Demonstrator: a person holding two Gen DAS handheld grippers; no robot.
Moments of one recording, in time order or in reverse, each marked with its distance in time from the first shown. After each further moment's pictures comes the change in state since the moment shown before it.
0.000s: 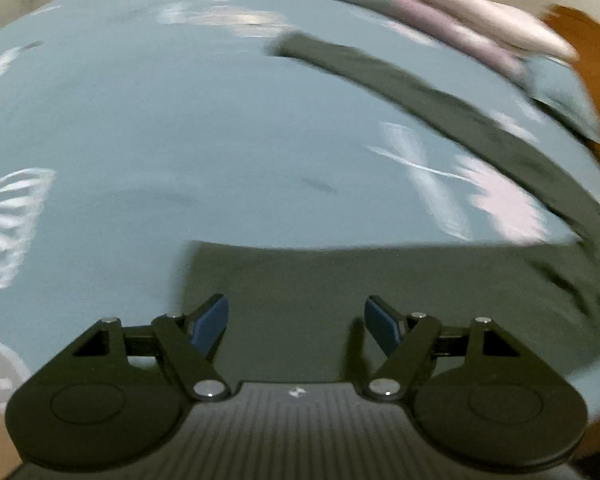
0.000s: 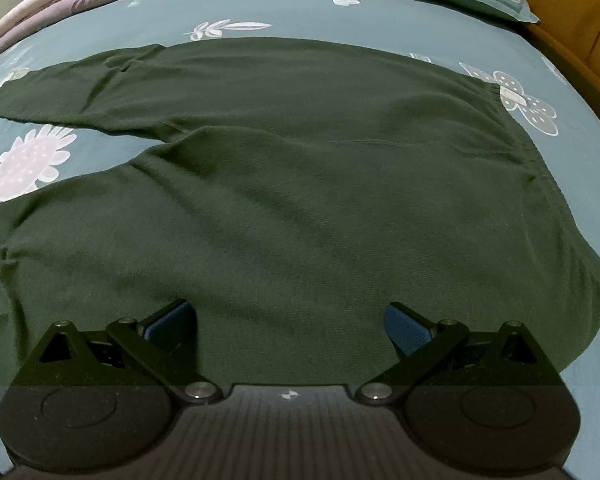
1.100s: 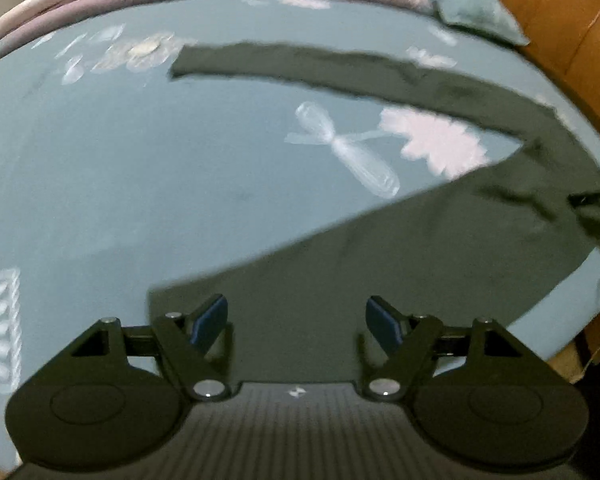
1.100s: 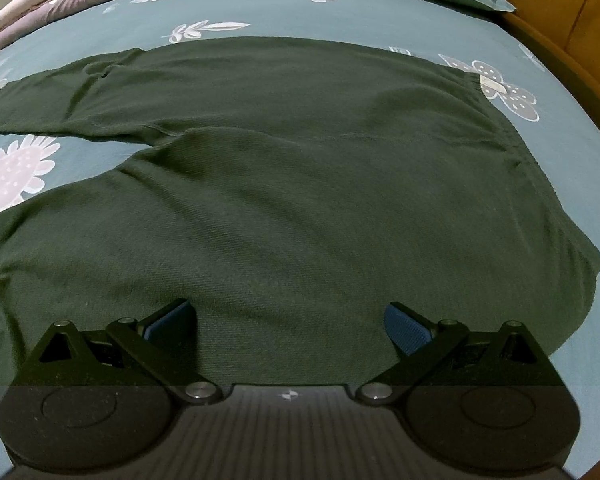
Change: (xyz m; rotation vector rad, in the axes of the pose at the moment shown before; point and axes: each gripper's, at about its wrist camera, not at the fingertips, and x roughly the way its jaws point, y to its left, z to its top) left arm -0.014 -0.040 0.006 0.350 0.068 -0.078; right arm -0.001 0.004 -0.001 0.058 0.007 -0.054
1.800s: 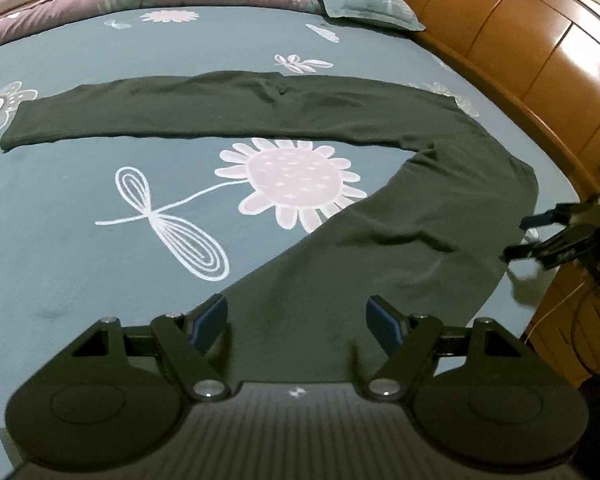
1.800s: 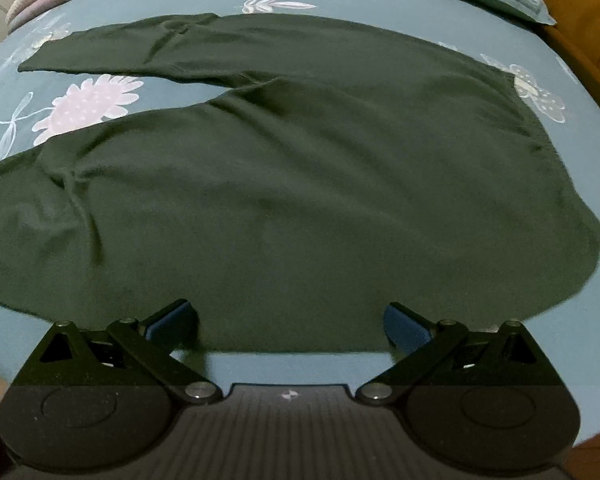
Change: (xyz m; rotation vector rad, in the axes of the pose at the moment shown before) left arm 0.037 -0.075 0.057 0.157 0.011 -0.262; right arm -0.045 0.016 -0.041 -0.120 0.019 0.092
